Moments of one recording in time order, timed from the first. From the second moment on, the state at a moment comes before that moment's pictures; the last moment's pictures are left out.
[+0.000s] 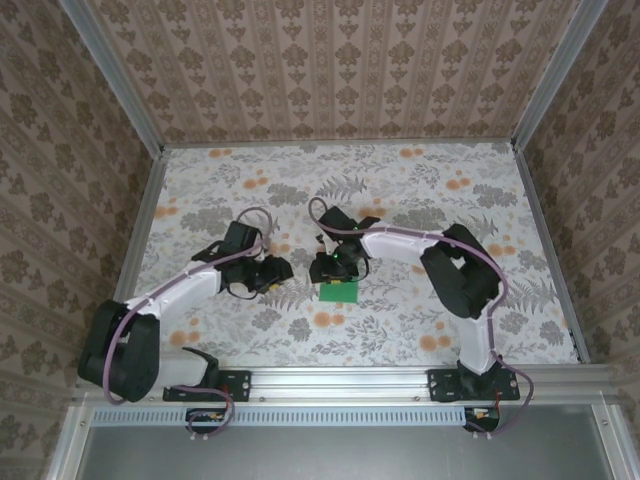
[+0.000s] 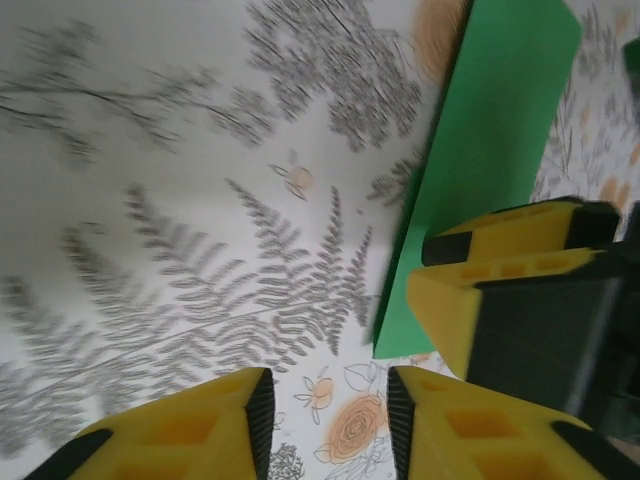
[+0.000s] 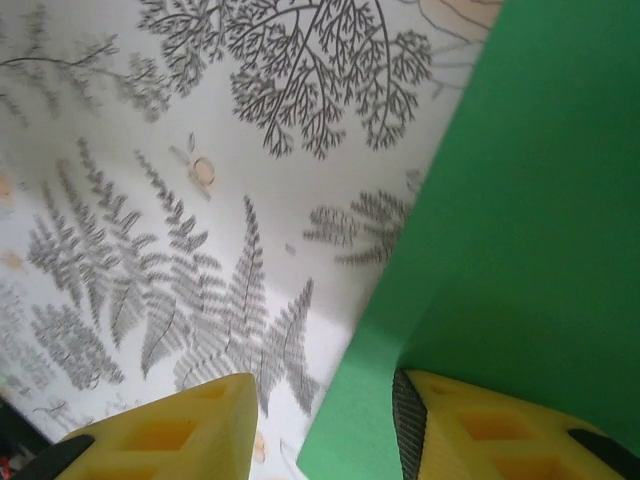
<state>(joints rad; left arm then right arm) -0.49 1.32 0.67 -0.39 0.47 -0.78 0.70 1.93 1.26 -0.53 -0.37 0.61</state>
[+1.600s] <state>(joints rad) -0.71 1.67 0.67 0.02 0.55 -0.95 0.63 1.85 0.96 -0.13 -0.42 0.82</state>
